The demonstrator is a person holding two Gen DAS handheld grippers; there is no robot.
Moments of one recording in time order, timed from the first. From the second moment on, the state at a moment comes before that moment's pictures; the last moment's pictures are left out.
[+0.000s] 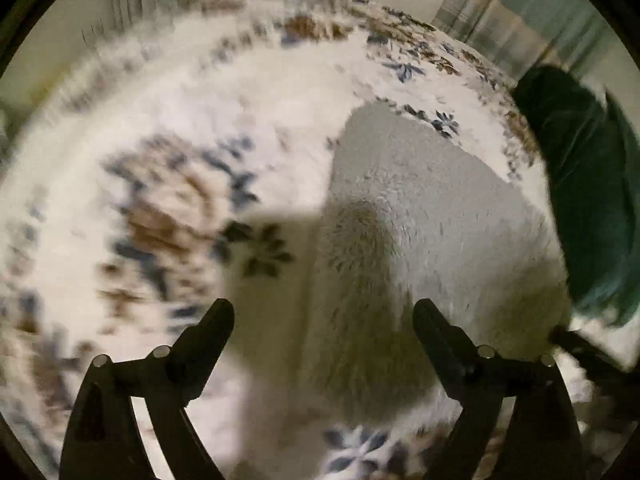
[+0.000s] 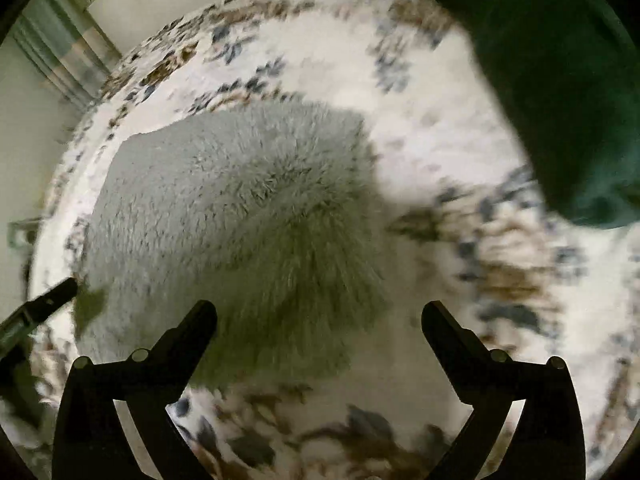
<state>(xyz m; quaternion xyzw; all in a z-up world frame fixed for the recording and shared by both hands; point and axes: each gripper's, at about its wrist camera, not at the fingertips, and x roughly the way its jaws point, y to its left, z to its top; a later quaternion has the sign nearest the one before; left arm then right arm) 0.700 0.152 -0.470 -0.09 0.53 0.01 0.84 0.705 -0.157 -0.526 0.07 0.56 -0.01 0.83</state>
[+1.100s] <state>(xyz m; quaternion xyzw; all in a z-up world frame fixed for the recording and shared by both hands) 0.351 0.063 -0.108 0.00 0.35 0.06 0.93 0.292 -0.148 -0.034 0.01 0.35 -0.01 0.94</state>
